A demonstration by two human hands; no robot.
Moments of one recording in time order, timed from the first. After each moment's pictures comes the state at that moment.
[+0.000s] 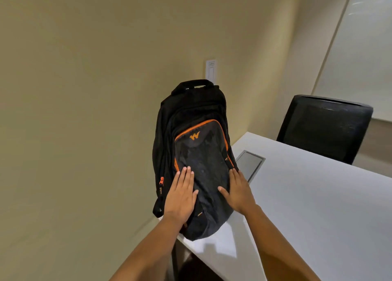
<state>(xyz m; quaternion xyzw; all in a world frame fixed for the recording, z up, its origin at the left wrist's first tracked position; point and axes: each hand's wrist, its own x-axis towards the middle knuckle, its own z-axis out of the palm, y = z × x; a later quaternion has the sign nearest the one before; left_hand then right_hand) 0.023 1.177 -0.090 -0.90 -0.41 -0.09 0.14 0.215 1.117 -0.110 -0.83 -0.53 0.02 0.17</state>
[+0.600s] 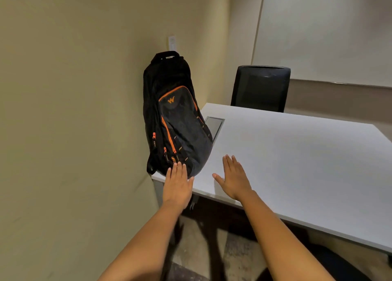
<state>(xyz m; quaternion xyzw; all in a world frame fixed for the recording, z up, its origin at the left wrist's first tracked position) -0.087 1.038 -0.108 -0.94 -0.35 -0.05 0.02 0.068 0.928 -0.120 -0.90 -0.42 0.03 0.13</state>
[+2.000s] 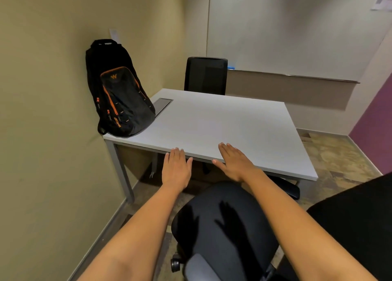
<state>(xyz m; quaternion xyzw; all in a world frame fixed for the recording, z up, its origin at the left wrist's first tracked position) -0.108 0.592 -0.053 -0.94 -0.31 -0.10 -0.05 0.031 0.452 -0.034 -0.88 -0.47 0.07 0.04</state>
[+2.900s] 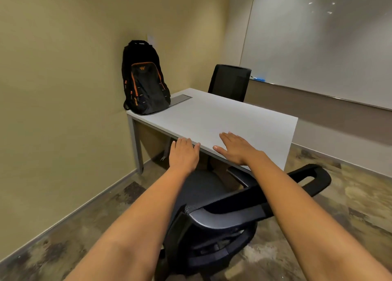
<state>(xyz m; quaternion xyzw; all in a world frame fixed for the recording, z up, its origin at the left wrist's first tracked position) -0.054 0.279 -0.007 -0.87 -0.46 -0.19 -0.09 0.100 0.197 0.030 -0.80 -0.60 0.05 -0.01</state>
